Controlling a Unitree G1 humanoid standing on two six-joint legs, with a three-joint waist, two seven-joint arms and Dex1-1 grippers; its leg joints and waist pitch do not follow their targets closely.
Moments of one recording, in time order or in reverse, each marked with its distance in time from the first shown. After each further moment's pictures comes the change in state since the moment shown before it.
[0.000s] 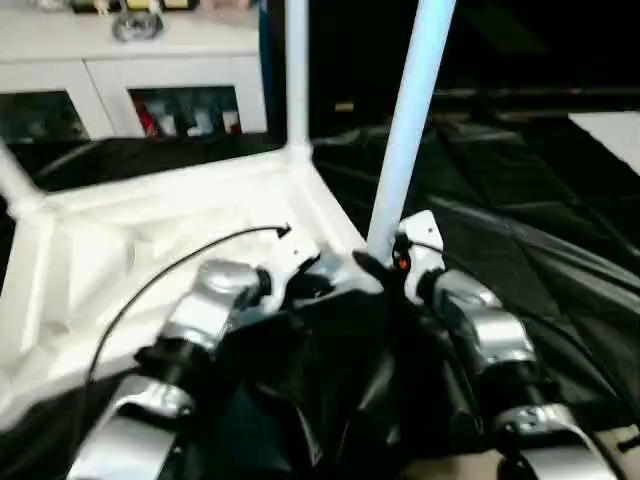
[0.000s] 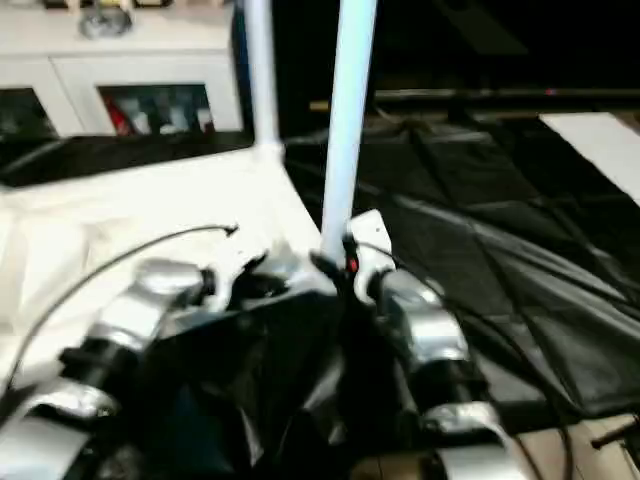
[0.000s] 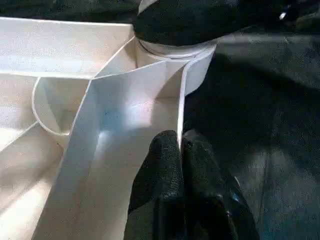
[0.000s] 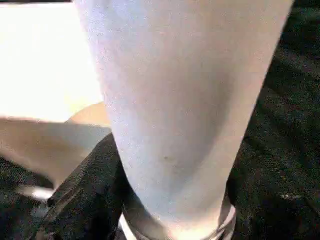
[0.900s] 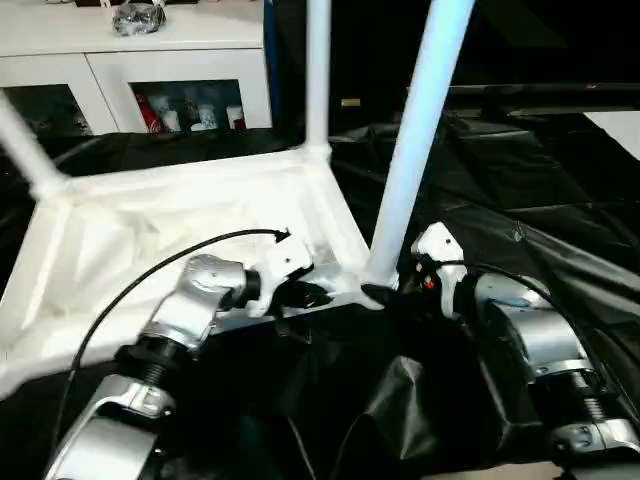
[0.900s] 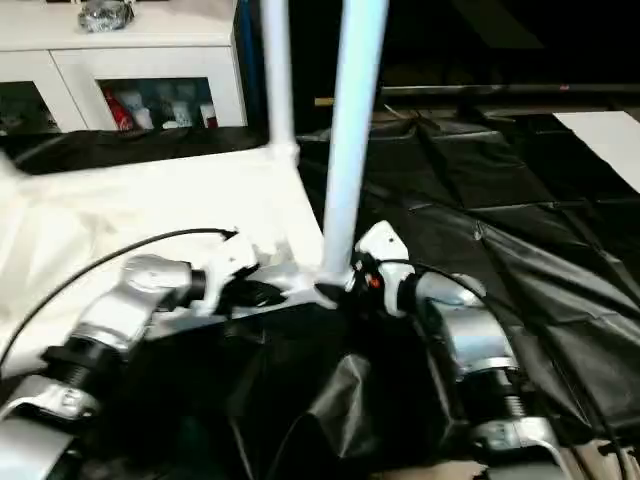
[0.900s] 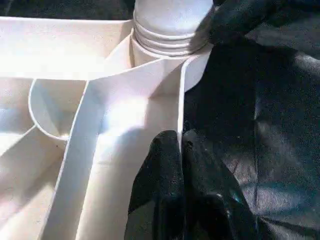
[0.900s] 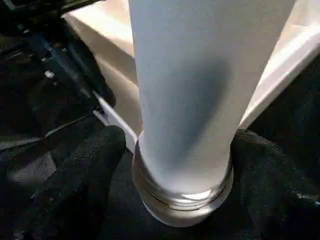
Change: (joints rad) left arm 0.015 0.143 -0.050 -0.029 -0.022 -0.131 -0.277; right arm 0.094 -0.264 0.135 -0.224 0.029 0.056 0.563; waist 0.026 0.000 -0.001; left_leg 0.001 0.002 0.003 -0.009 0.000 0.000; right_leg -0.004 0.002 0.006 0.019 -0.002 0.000
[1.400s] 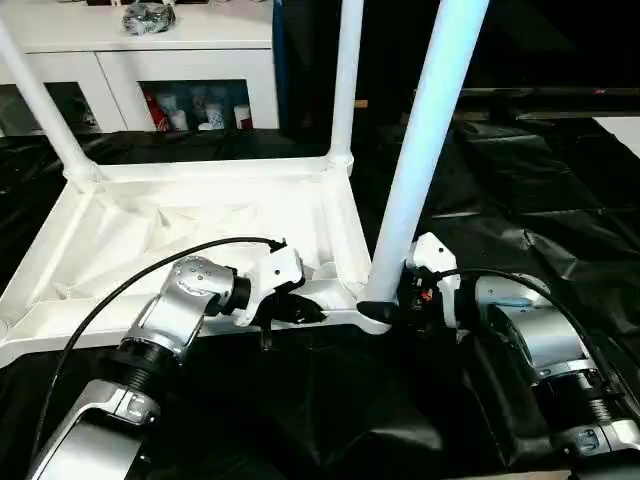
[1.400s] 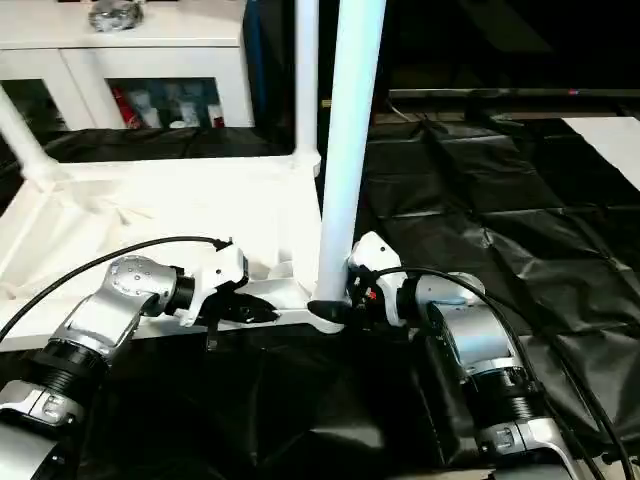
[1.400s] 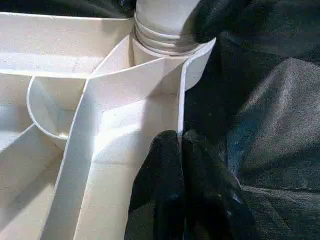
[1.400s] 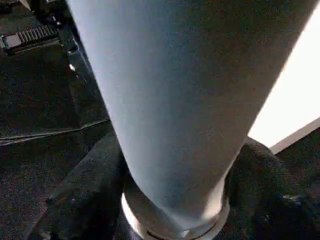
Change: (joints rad) left arm 0.021 0.035 -0.026 -0.026 -0.020 -0.035 -0.092; right arm 0.004 -0.018 0.035 -0.023 0.002 0.004 0.094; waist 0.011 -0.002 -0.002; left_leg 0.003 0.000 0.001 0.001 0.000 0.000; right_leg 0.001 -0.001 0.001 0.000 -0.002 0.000
